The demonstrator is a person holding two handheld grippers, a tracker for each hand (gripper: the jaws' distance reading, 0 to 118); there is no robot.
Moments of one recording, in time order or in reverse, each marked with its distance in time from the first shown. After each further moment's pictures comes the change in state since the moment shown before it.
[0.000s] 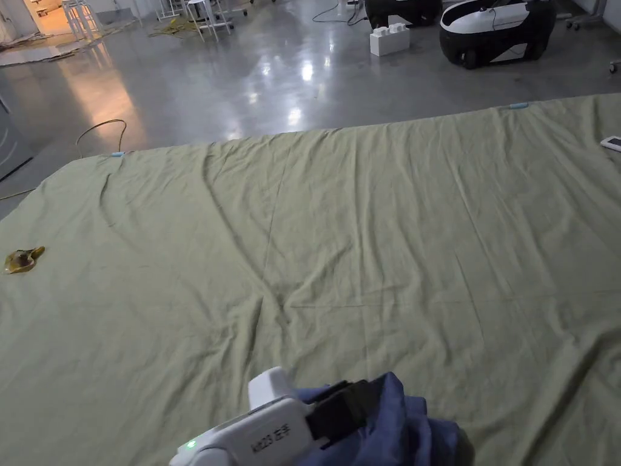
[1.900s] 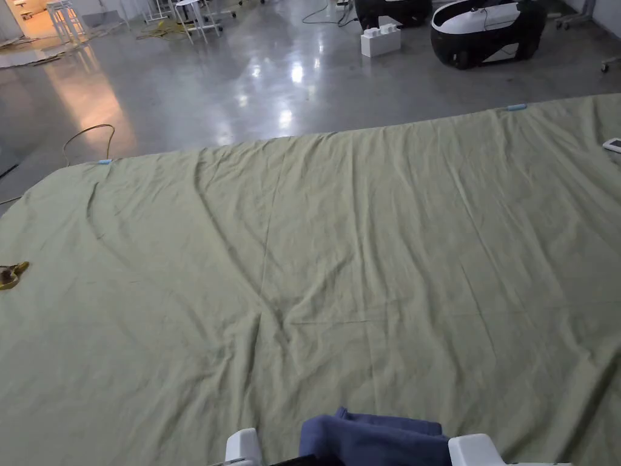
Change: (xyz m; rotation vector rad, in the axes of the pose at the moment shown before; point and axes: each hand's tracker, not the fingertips) left arm -0.111 0.010 -0.042 -0.297 -0.159 -0.001; right arm -0.092 -0.084 -0.266 -0.722 0.111 0.199
